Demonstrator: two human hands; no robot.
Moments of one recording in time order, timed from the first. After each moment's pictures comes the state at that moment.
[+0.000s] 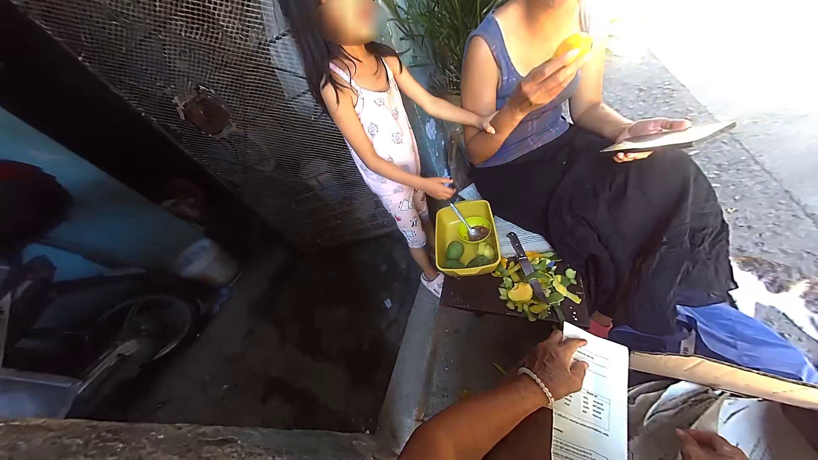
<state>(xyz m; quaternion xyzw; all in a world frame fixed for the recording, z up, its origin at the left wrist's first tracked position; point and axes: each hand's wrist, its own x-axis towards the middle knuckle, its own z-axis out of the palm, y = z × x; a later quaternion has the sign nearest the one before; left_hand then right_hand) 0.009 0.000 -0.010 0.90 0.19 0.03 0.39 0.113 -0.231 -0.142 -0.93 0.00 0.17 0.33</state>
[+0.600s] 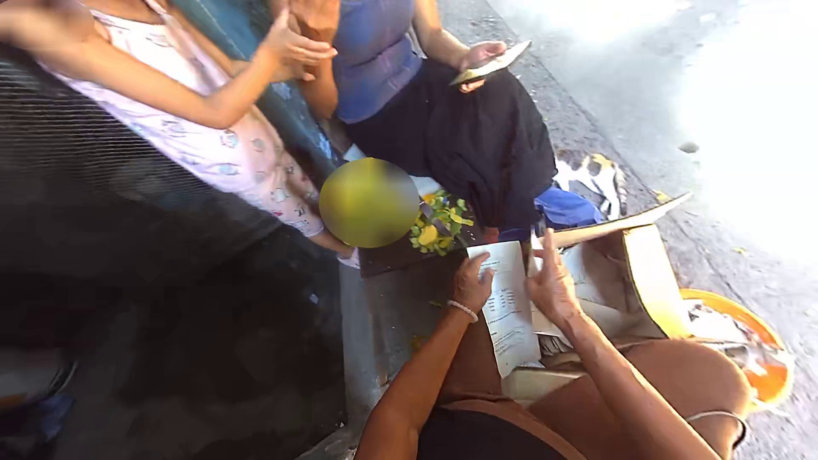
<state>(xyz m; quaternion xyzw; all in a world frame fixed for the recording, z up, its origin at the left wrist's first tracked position) 0.012 -0.006 -0.014 0.86 0.16 0.09 0.47 0.077 -0.164 0.034 -0.90 -0.16 0.16 0.37</state>
